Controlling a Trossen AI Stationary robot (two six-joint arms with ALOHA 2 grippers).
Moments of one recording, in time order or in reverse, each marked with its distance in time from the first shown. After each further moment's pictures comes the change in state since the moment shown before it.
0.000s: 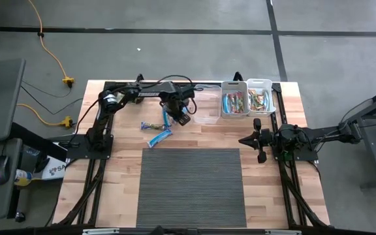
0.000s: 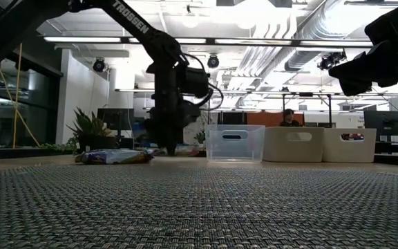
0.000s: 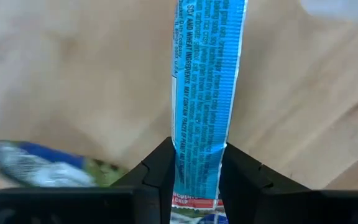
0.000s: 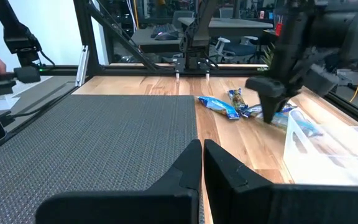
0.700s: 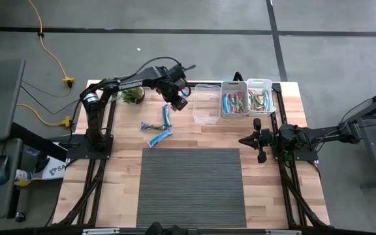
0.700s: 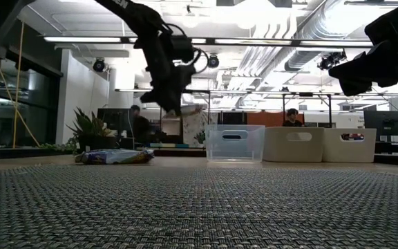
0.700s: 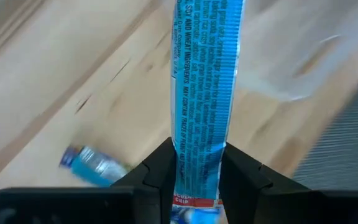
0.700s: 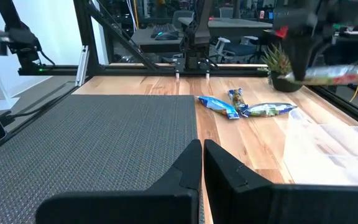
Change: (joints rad) left arm 0.092 -0.220 0.004 0.037 0.099 0.042; right arm 0.000 0.000 0.000 0.000 0.000 0.000
